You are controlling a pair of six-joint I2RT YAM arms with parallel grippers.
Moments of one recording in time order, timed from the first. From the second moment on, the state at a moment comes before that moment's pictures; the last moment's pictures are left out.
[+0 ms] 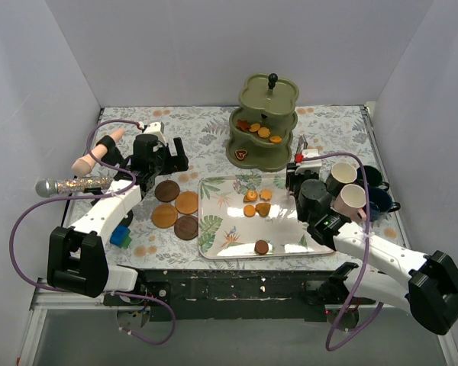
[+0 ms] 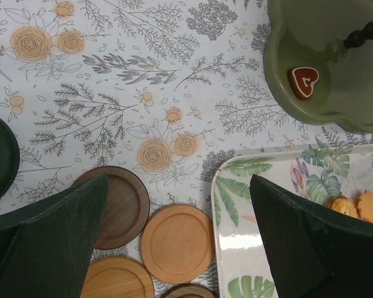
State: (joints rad) left arm -0.24 1.34 0.92 -0.13 -0.02 -0.32; right arm 0.75 1.01 0.49 0.44 0.71 -0.05
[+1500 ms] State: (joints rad) left arm -0.24 1.41 0.92 -0.13 -0.04 -0.31; right arm 0.52 1.64 0.67 1.17 0.45 -0.08
